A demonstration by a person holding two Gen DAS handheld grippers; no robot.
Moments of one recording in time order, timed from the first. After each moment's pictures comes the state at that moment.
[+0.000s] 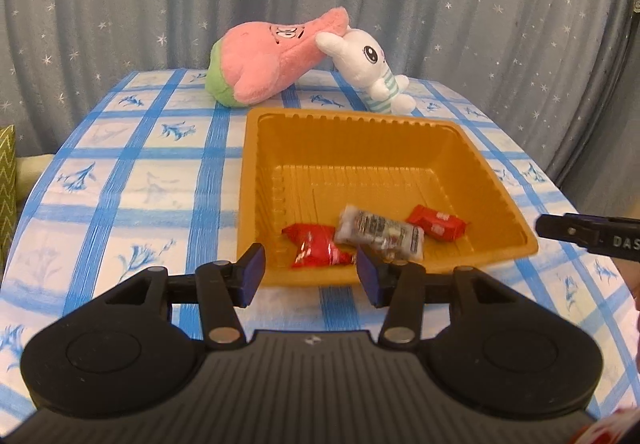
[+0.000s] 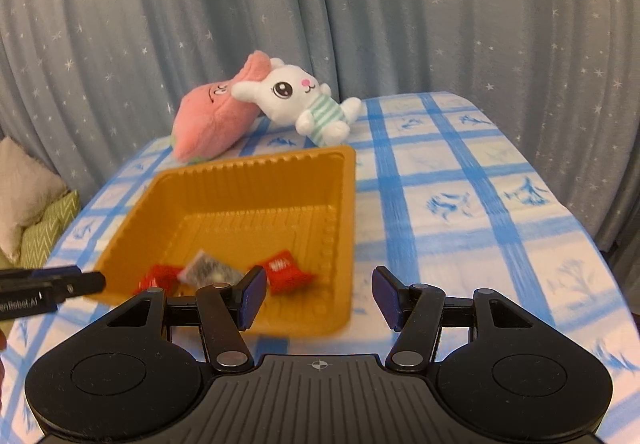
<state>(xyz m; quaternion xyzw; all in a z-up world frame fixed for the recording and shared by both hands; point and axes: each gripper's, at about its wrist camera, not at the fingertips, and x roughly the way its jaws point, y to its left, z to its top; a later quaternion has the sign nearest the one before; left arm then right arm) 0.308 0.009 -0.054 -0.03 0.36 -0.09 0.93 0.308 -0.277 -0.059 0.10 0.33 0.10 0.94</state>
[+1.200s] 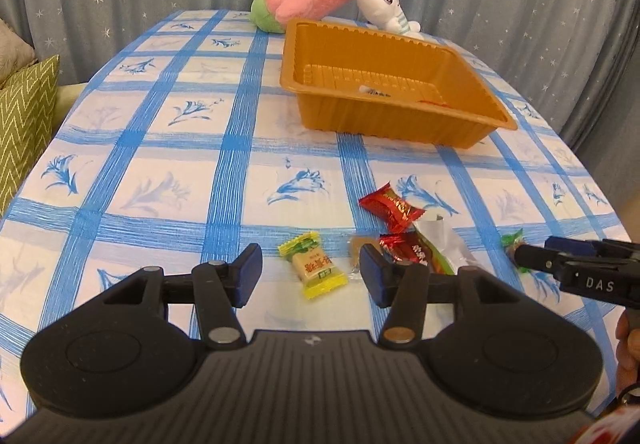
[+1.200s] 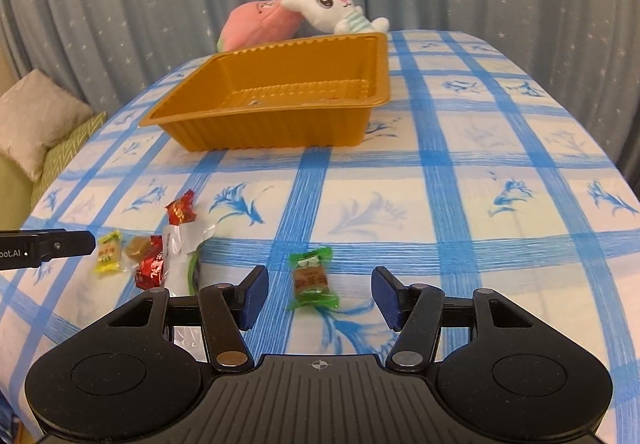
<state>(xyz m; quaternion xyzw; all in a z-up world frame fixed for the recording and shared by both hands) 0.179 0.025 -0.093 -0.05 0.39 -0.06 0.92 0.180 -0.244 -0.120 0.07 0.37 0.13 0.92</state>
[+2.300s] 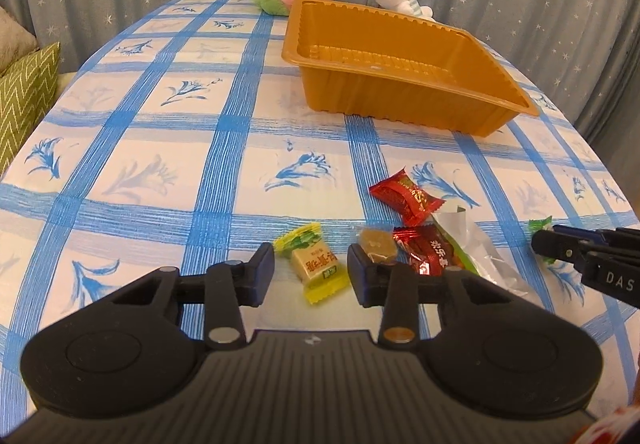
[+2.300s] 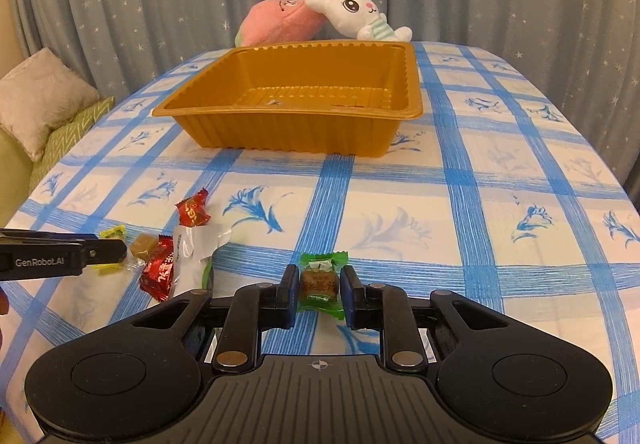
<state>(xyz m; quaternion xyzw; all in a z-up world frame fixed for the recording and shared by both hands) 0.195 0.017 -0.117 -0.05 0.40 -0.04 0.91 0.187 -0.223 -0.119 0.03 0.36 0.14 0.92</state>
